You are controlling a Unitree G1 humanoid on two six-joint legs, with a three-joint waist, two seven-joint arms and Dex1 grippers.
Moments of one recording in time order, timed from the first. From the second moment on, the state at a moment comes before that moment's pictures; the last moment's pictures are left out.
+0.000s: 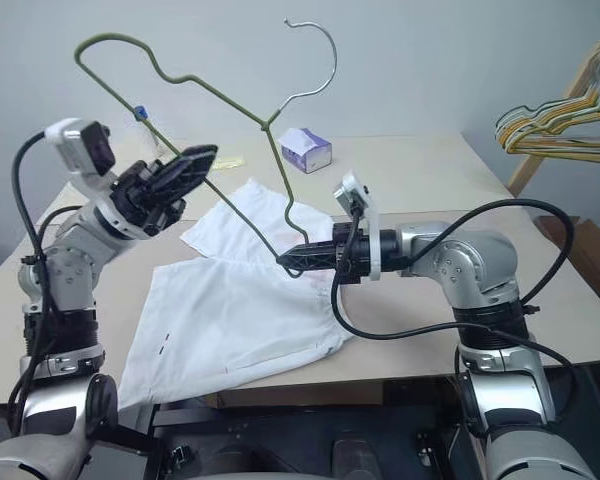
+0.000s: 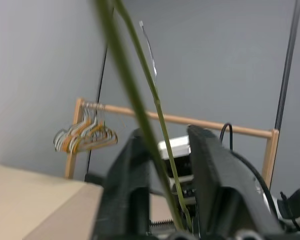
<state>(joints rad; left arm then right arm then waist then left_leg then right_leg) -0.63 0.46 0.23 0.05 -0.94 0.66 -1.09 -0.73 -0.51 0.06 -0.10 0.80 1.11 0.99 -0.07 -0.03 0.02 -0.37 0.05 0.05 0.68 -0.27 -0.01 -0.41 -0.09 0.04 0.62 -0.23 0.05</state>
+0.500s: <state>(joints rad) -0.41 0.69 0.00 0.01 -0.53 0.48 -1.15 -0.54 -0.67 -0.19 -0.03 0.93 1.38 0.84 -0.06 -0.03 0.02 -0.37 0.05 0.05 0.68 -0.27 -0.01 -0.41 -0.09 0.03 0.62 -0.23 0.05</state>
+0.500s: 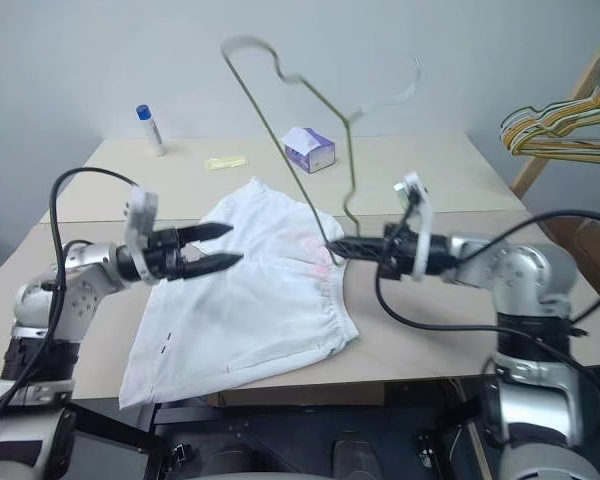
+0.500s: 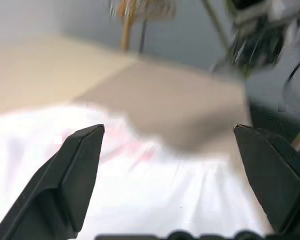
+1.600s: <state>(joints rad) -0.35 0.73 -0.09 -0.12 -0.42 0.38 -1.20 -0.17 -0.93 -0.13 0.10 0.89 1.51 0.98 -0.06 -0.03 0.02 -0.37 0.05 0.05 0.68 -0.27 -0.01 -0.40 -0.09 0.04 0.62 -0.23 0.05</state>
